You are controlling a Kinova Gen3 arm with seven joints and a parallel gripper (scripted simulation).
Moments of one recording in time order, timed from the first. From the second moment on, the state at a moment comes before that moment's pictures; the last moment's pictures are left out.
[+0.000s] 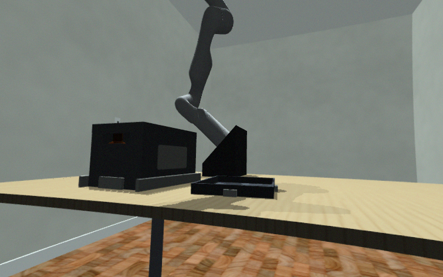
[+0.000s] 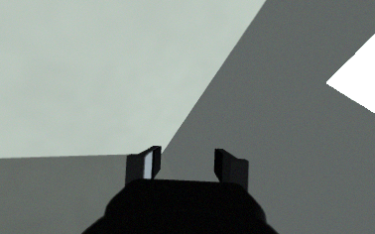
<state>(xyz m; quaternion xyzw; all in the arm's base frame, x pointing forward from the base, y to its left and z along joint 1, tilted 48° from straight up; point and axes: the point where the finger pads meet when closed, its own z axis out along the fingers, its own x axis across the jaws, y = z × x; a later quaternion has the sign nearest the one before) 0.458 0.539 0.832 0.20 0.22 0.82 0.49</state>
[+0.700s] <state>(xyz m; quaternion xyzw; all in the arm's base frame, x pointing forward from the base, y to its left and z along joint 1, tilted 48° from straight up) 0.499 0.499 0.832 0.22 0.21 0.80 0.52</state>
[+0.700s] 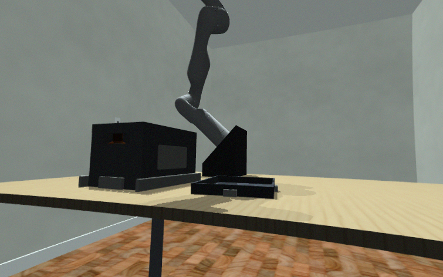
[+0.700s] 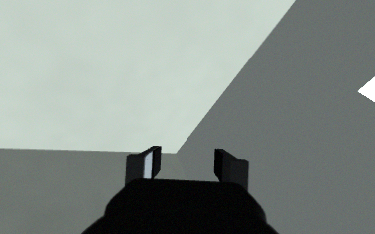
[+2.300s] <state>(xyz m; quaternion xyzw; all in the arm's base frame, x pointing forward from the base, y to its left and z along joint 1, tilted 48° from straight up) 0.568 0.424 0.832 0.22 0.20 0.76 0.58</state>
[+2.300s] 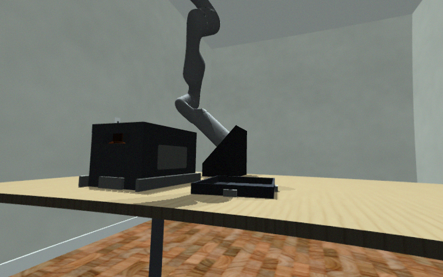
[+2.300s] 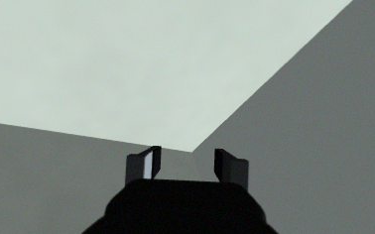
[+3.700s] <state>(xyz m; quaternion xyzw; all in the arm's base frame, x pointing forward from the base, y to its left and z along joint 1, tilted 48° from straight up) 0.625 0.340 0.832 0.24 0.18 0.74 0.60</state>
